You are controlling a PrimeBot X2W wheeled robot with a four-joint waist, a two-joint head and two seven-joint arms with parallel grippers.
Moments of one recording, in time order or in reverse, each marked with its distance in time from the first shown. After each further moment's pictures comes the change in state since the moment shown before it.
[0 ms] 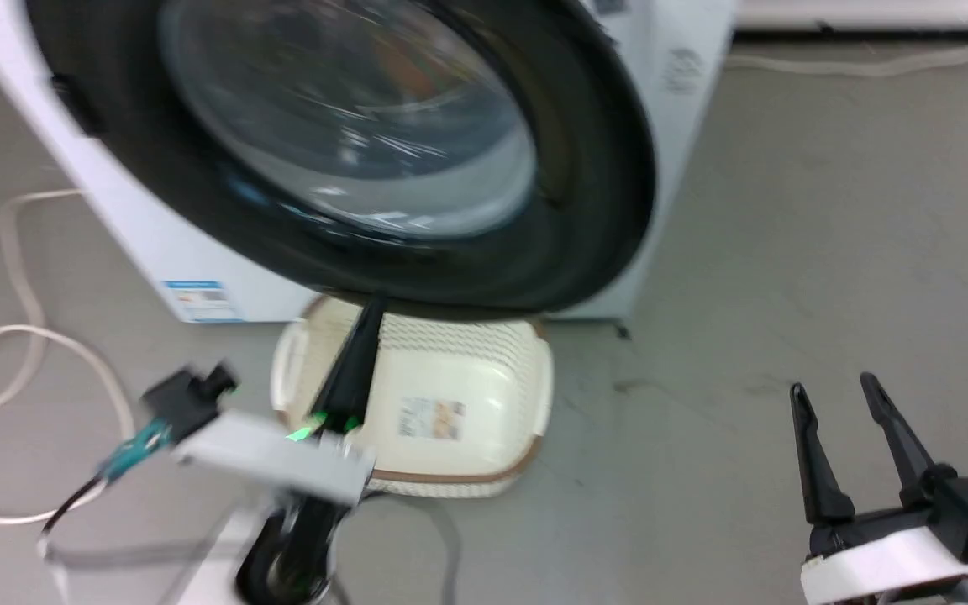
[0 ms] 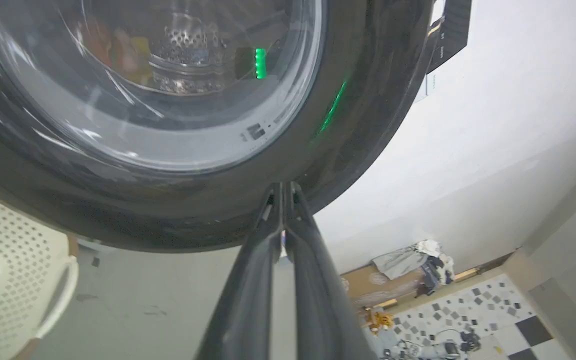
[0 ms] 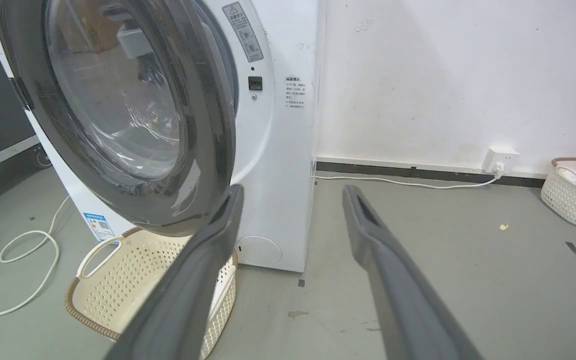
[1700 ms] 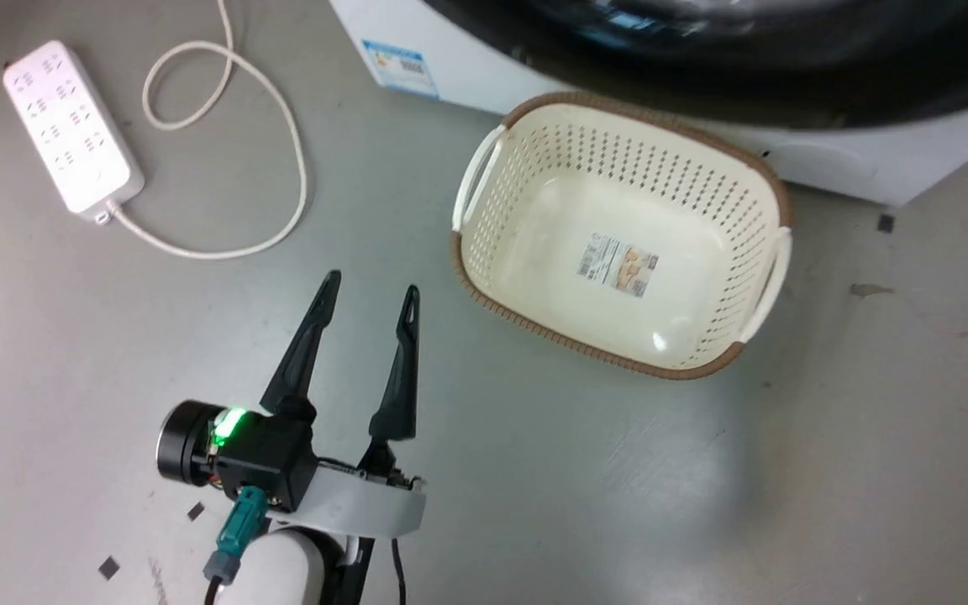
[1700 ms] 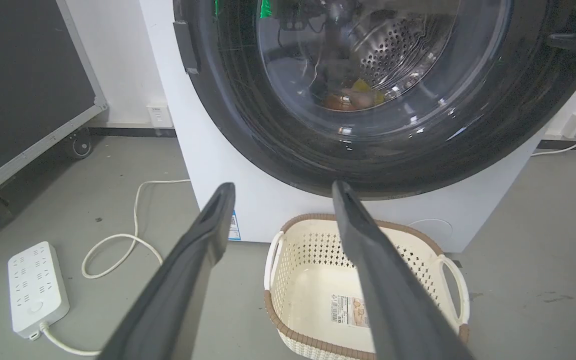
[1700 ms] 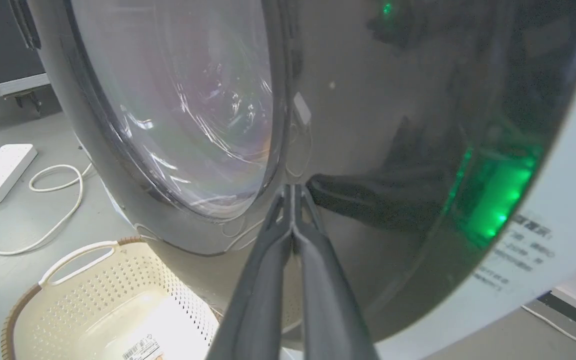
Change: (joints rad) left arm 0.144 -0.205 0.232 -0.181 1.271 0.121 -0.018; right arm -0.769 -0.451 0.212 0.288 0.175 0.001 0.228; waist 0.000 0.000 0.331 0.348
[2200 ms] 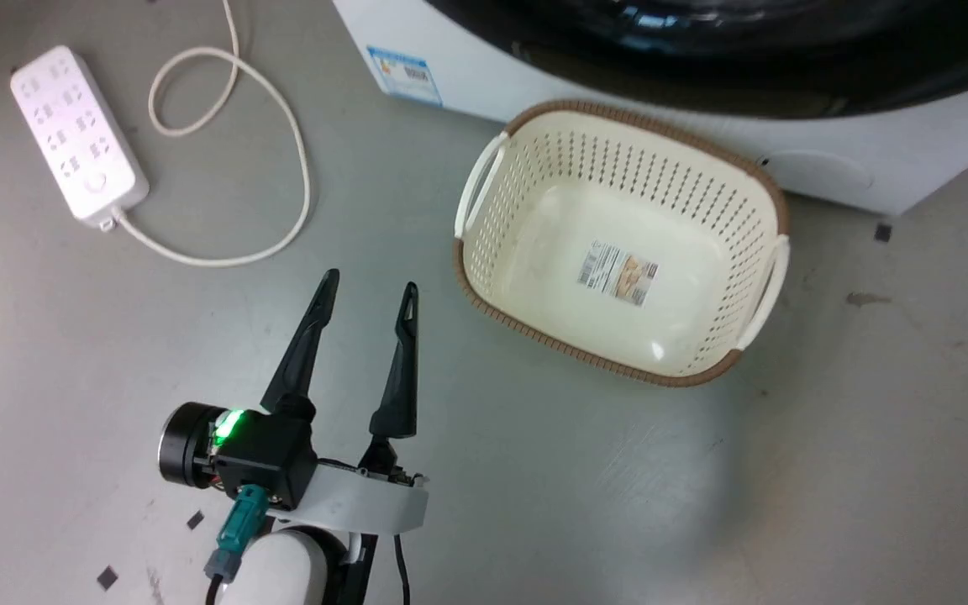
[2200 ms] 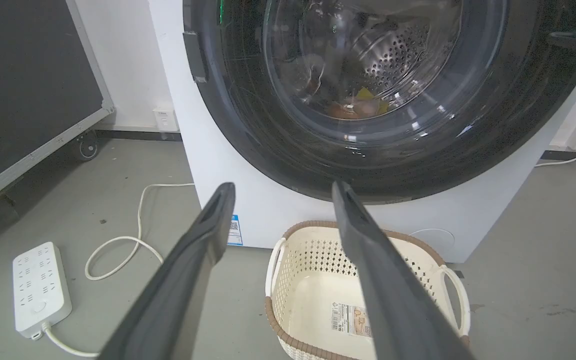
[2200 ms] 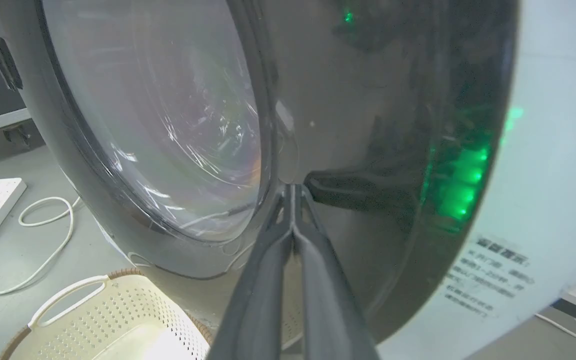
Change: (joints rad) left arm -0.006 -0.001 -0.012 -0.002 -0.014 0.030 0.000; right arm -0.105 0.040 -0.024 0.155 -0.006 0.007 -0.064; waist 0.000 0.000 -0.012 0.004
